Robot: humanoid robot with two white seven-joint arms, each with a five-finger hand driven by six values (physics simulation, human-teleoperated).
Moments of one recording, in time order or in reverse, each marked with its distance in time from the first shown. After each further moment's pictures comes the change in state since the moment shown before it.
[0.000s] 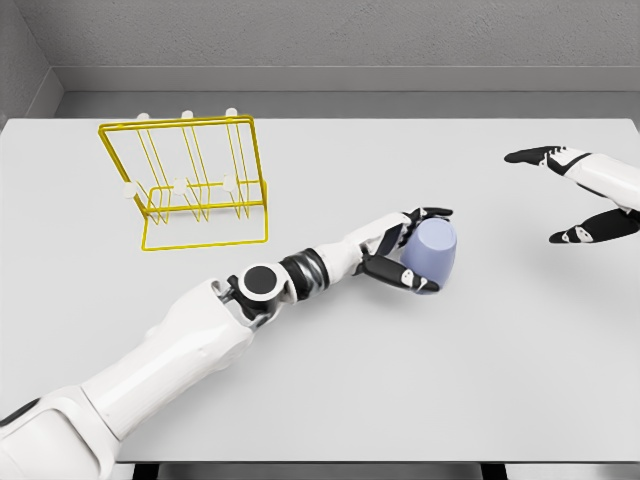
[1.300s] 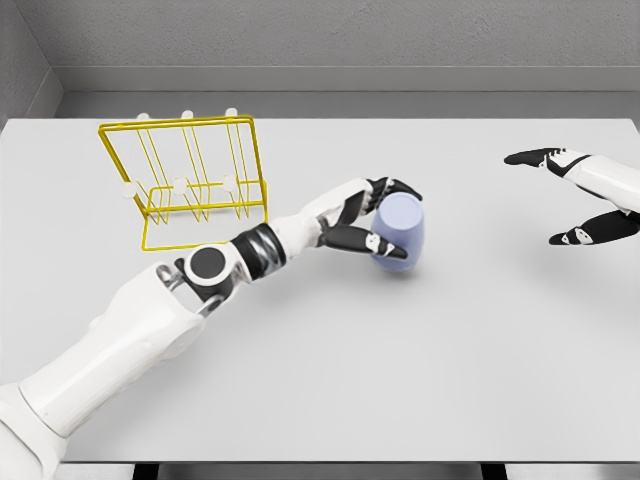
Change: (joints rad) left arm 0.002 0.171 0.066 -0.206 0.018 -0.008 0.006; right arm 0.005 0.000 0.000 0.001 0.000 0.000 0.000
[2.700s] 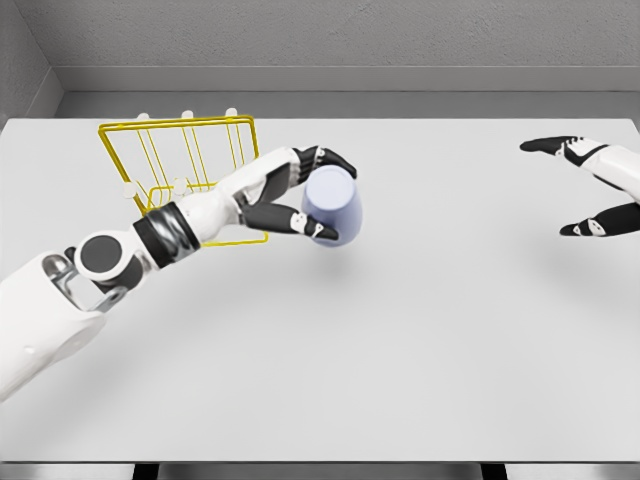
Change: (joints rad) left arm 0.020 0.303 0.084 -0.299 0.063 -0.001 0.002; right arm 0.023 0.013 -0.074 -0.008 -0.002 0.000 0.002
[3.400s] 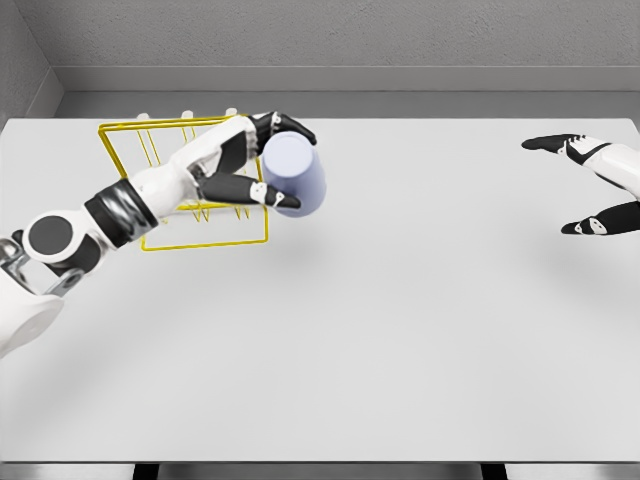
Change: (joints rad) left arm -0.015 0.096 0.059 -0.015 0.048 -0.014 0.000; right arm 0.002 0.003 -0.007 0.001 0.001 0.000 0.000
